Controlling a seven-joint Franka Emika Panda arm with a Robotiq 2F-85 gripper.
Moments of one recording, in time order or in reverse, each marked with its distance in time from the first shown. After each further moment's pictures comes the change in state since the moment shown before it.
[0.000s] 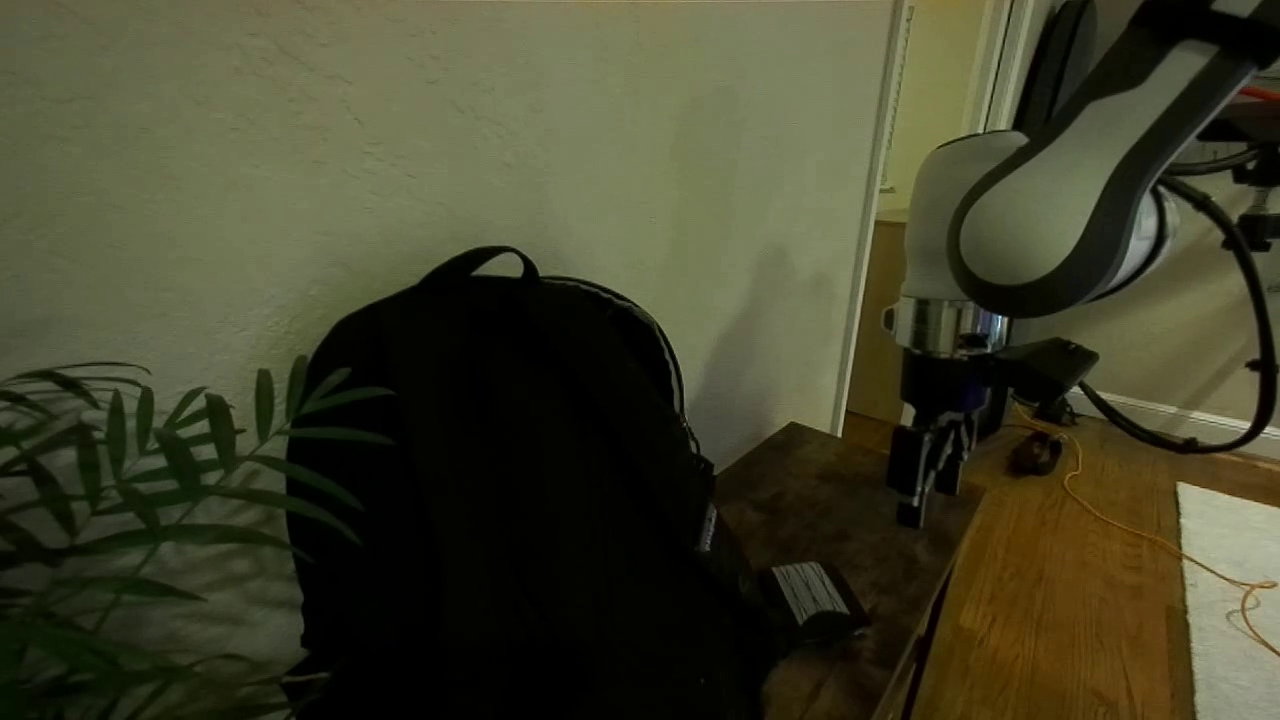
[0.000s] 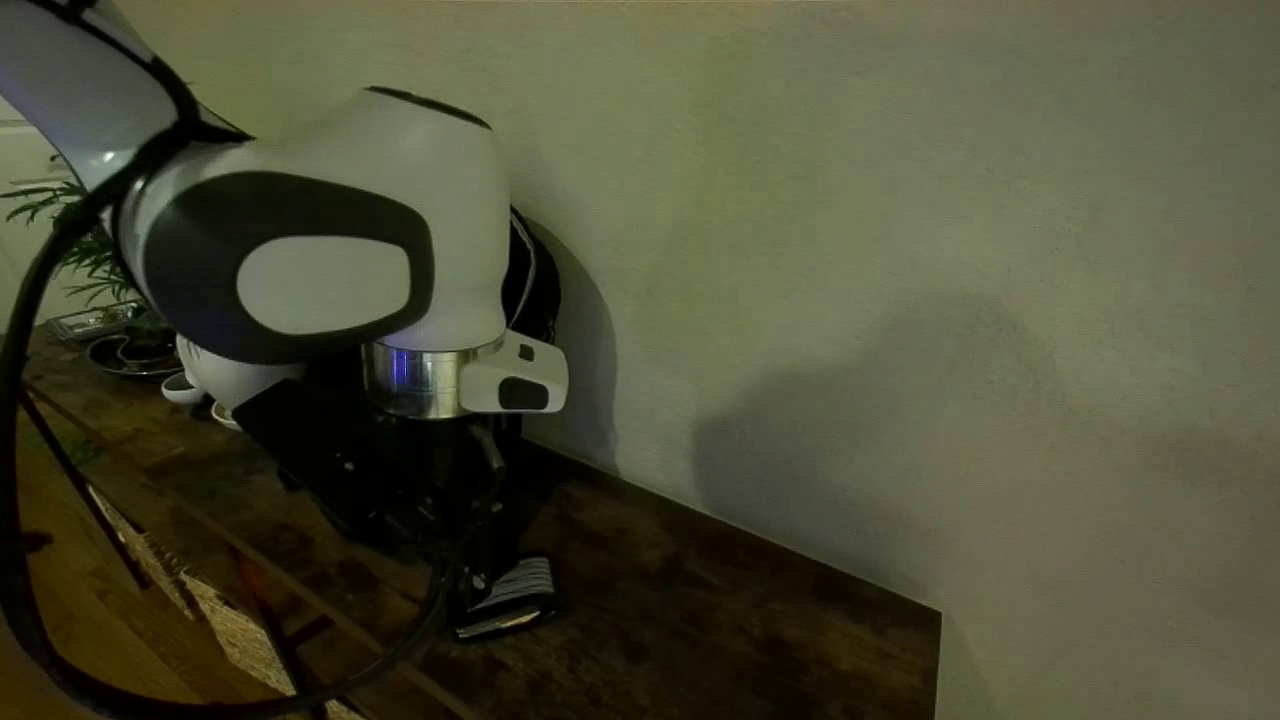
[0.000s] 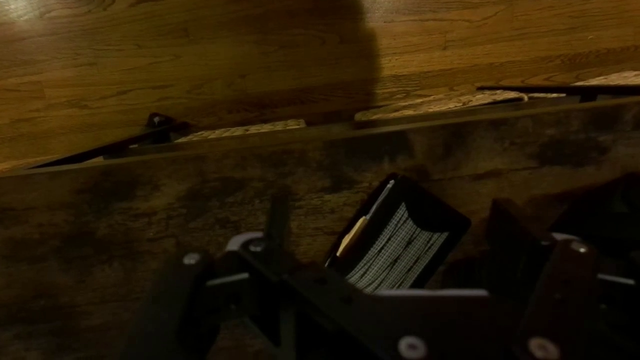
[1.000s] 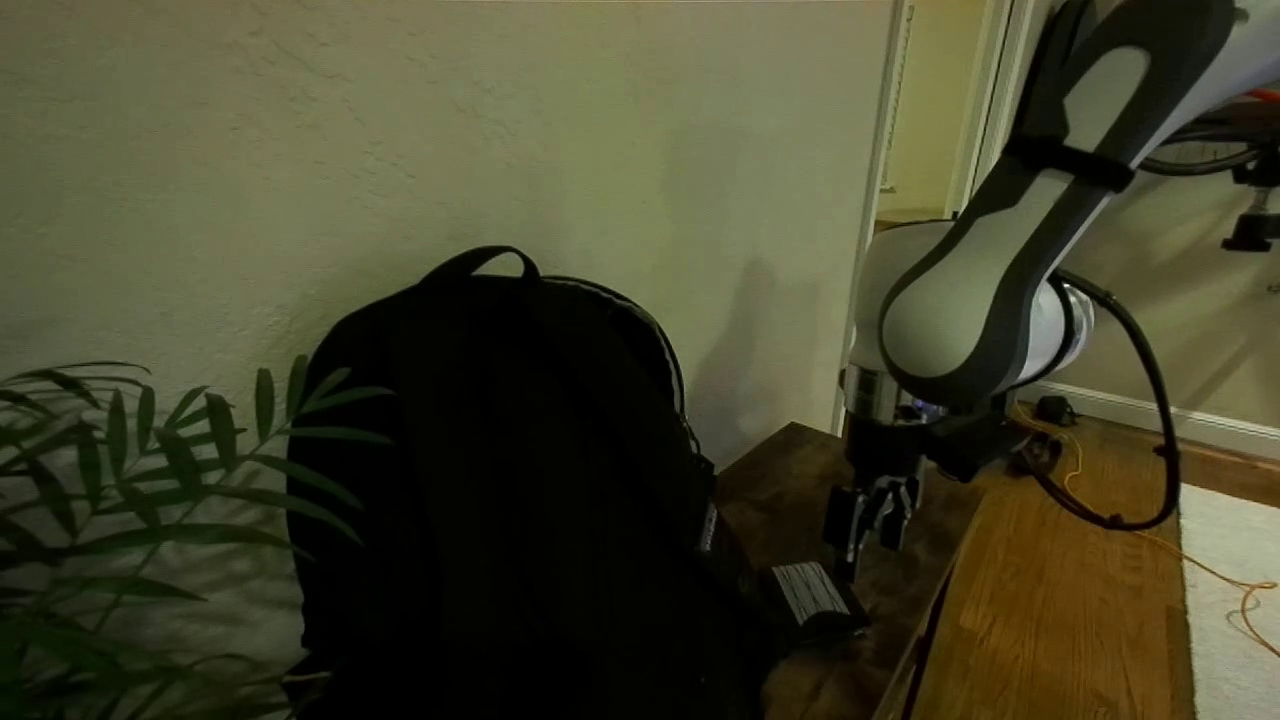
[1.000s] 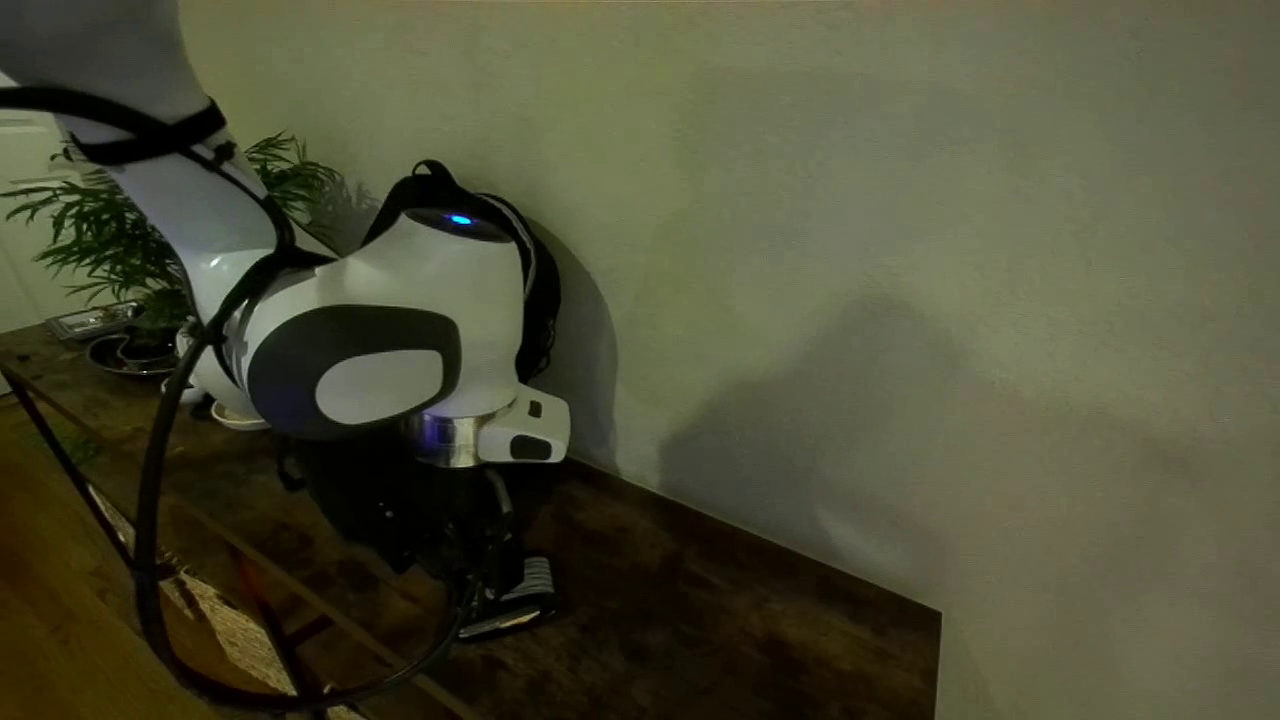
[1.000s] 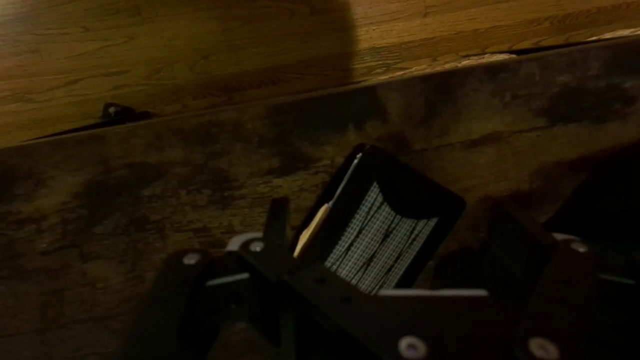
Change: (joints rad) arm -0.019 0.238 0.083 0.138 0.087 0.128 0.017
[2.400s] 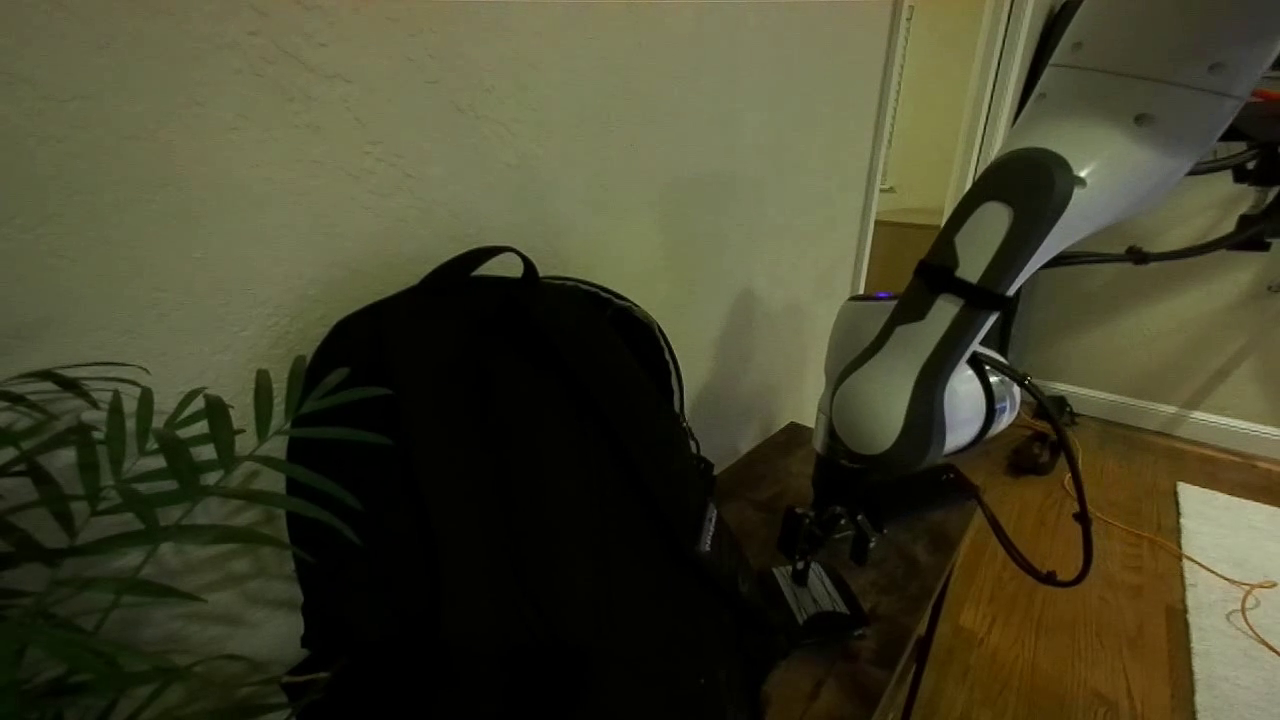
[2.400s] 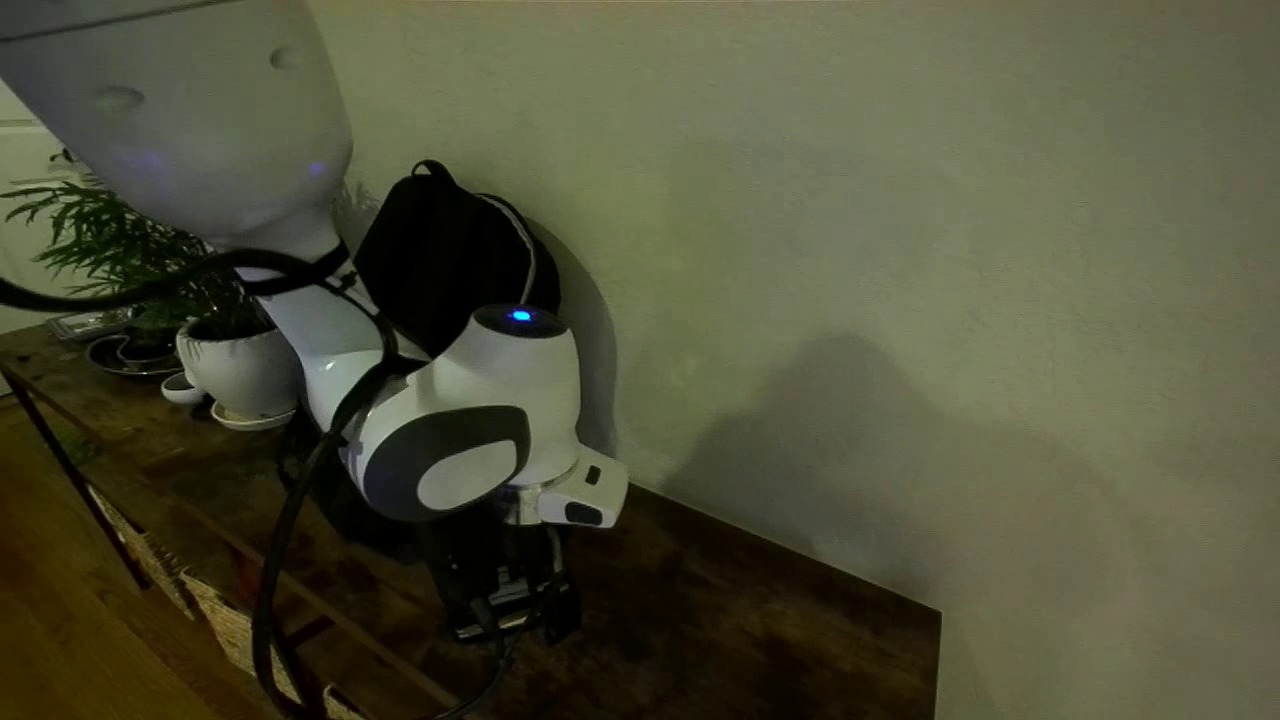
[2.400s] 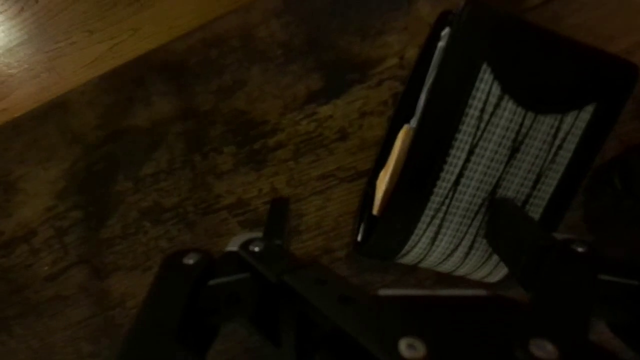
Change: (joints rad) arm 0.010 0.272 -0.056 0.222 0.006 0.133 0.223
